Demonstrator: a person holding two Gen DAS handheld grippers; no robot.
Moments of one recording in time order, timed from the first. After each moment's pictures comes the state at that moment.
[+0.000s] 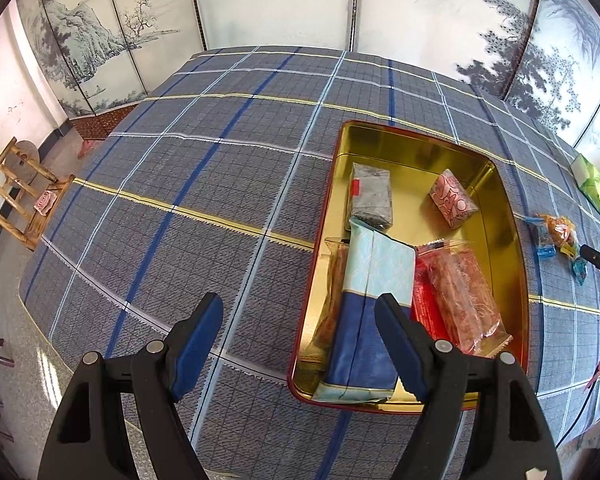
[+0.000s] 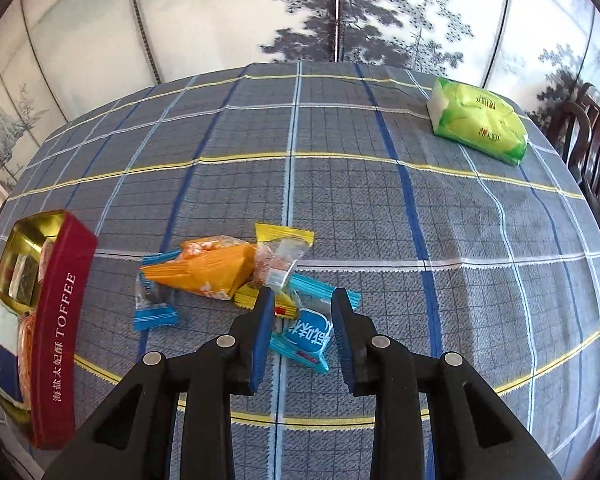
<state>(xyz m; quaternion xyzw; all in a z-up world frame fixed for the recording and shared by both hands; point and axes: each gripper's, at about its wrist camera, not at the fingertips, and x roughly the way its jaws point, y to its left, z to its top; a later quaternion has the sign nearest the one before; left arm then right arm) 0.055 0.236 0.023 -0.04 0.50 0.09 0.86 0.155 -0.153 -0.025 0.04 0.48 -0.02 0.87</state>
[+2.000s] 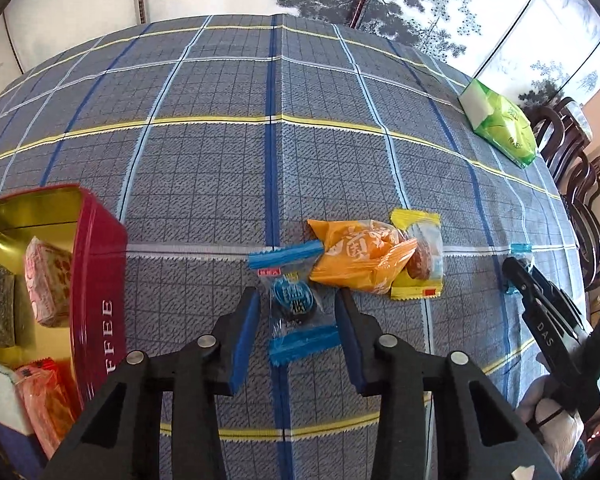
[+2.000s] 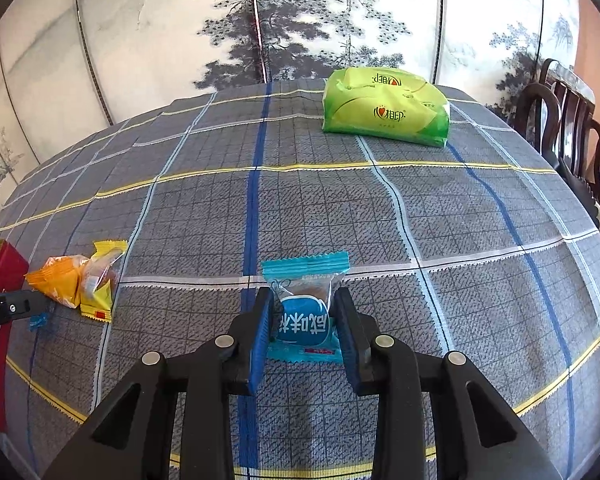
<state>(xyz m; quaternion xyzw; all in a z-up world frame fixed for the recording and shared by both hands) 0.202 -0.016 -0.029 -0.04 0.56 -0.11 0.82 0.146 -0.272 -0.056 0.06 0.41 -0.05 0.91</state>
